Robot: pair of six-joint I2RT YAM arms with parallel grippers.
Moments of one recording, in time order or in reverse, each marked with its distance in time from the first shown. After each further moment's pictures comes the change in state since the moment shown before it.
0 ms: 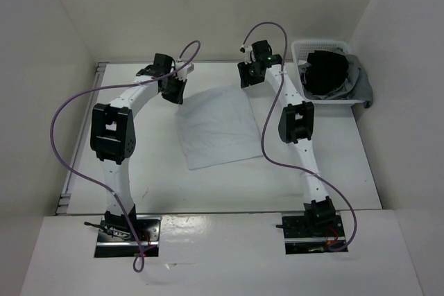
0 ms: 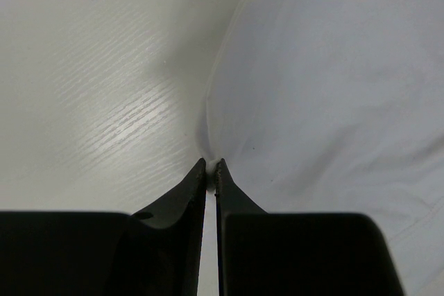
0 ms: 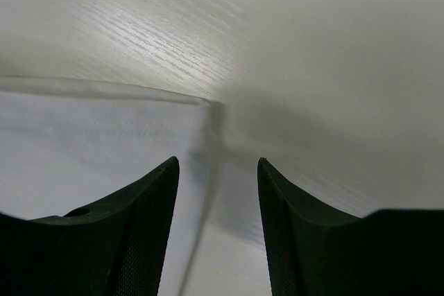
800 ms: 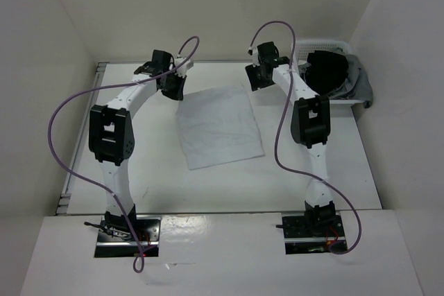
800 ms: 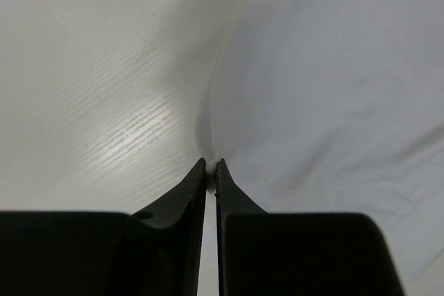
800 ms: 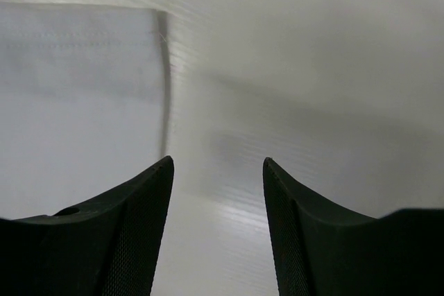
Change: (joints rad) left arm 0.001 -0.032 0.025 -0.008 0.018 0.001; right arm -0.004 -0.387 -0.605 0.192 0.205 -0.014
